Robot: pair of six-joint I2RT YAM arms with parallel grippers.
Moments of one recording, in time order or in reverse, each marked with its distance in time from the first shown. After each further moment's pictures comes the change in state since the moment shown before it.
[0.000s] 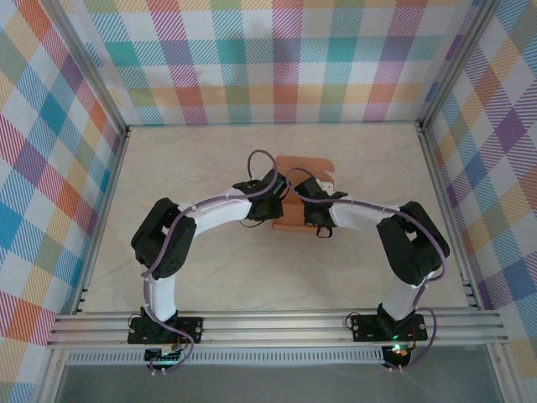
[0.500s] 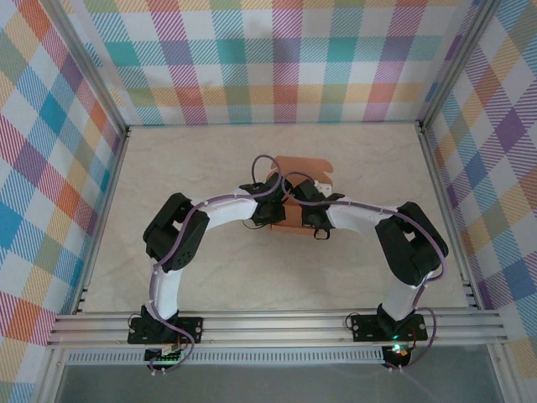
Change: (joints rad) left arm 0.010 0.093 0.014 0.025 0.065 -0.002; right arm 0.027 0.004 0.002 -0.009 0.014 0.050
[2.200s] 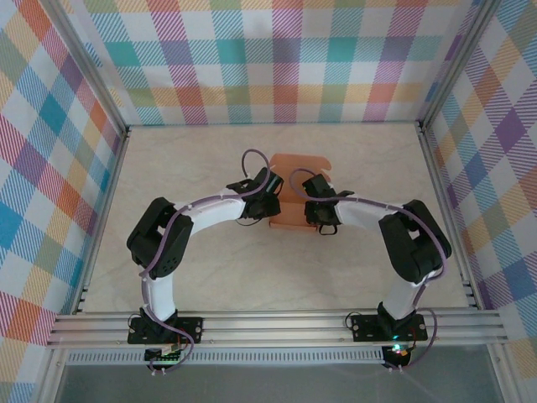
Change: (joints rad) left arm 0.033 -0.121 -0.085 0.089 0.014 0.002; right arm -0.102 0.003 -0.018 0.084 -0.211 -0.115
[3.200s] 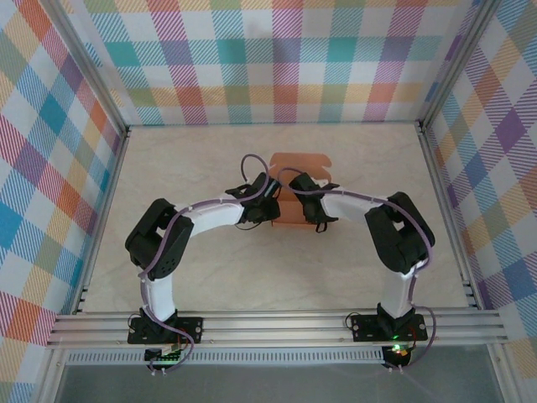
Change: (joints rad) left arm 0.000 -0.025 -0.085 0.093 0.016 -0.003; right arm 0.051 0.092 0.149 -0.218 0.262 -0.047
